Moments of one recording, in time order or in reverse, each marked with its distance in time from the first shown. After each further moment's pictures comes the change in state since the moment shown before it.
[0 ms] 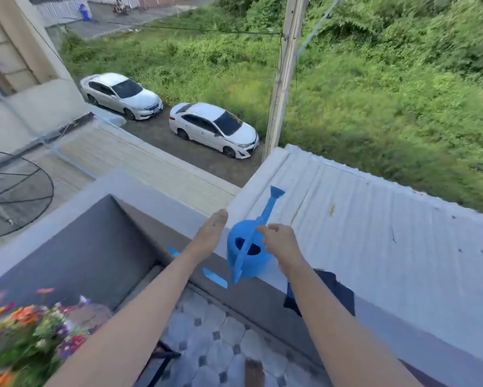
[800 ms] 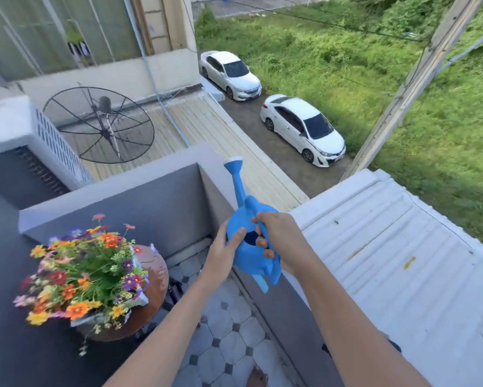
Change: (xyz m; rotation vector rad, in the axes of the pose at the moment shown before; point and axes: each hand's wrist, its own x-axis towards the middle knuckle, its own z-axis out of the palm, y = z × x) left_hand -0.075 -0.048 -0.034 -0.580 0.529 0.036; right_hand -0.042 -0.091 0.099 -0.032 -0.618 -0.081
